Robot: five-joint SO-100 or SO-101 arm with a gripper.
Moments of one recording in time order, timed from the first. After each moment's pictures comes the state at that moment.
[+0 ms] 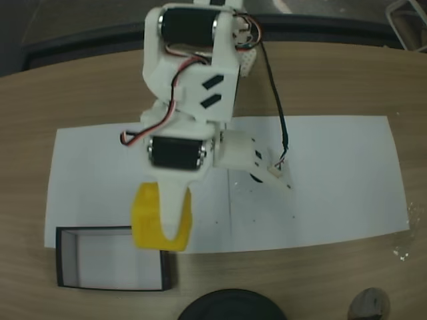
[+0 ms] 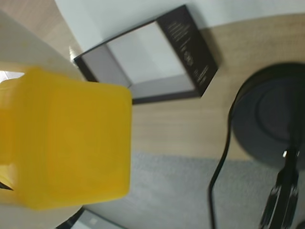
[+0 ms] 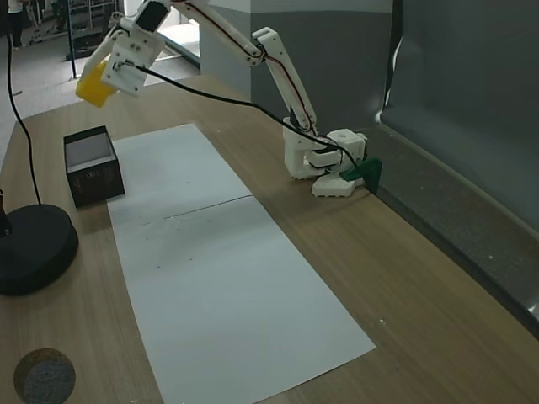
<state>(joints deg) 14.3 69.0 14.9 96.7 -6.6</state>
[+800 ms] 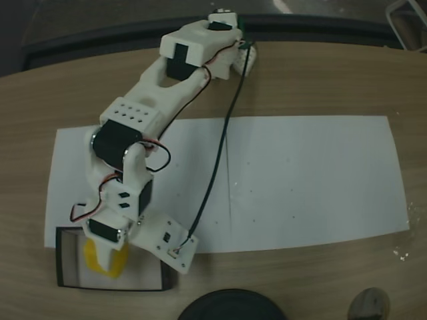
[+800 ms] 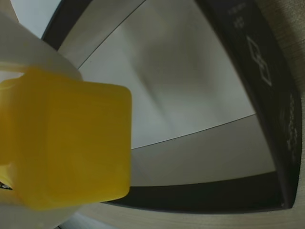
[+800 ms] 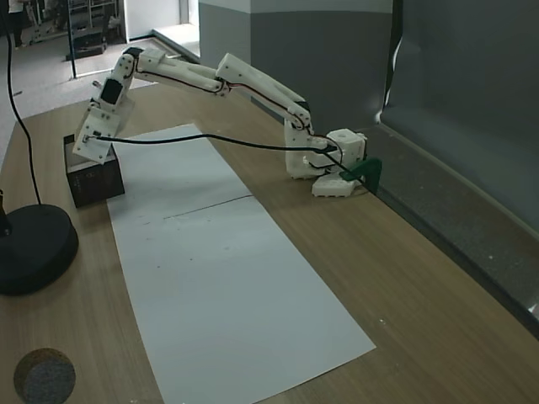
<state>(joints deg) 26.8 37.0 12.5 77.3 -6.6</state>
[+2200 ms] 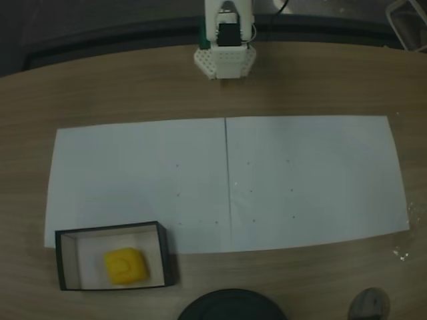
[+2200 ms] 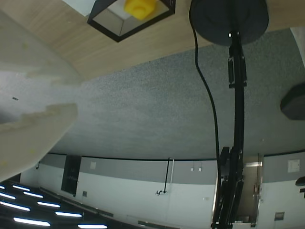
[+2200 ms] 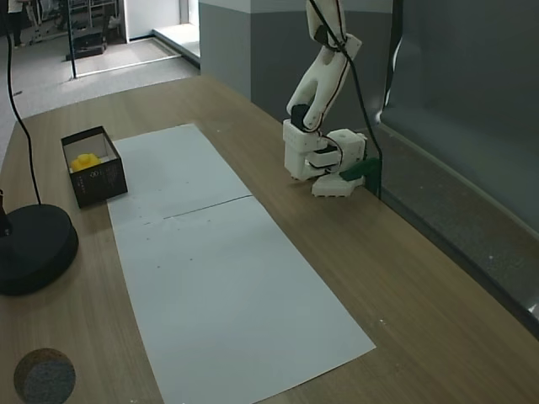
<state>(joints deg) 1.7 127.1 45.4 99.5 6.2</state>
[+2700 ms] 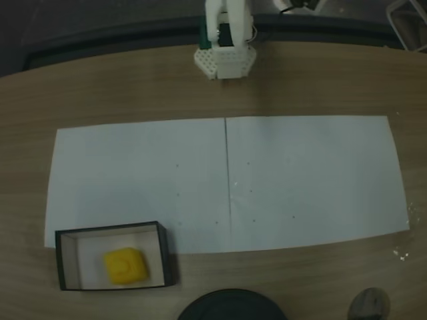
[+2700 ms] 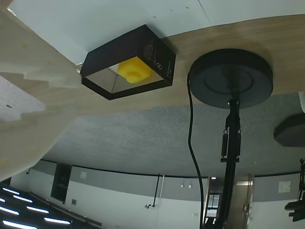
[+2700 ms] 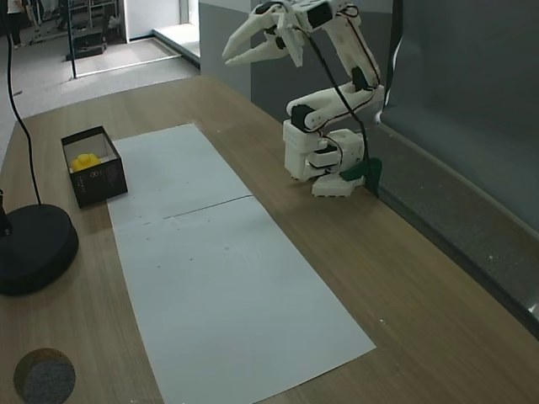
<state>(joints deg) 0.3 175.0 115.6 78.3 4.9</state>
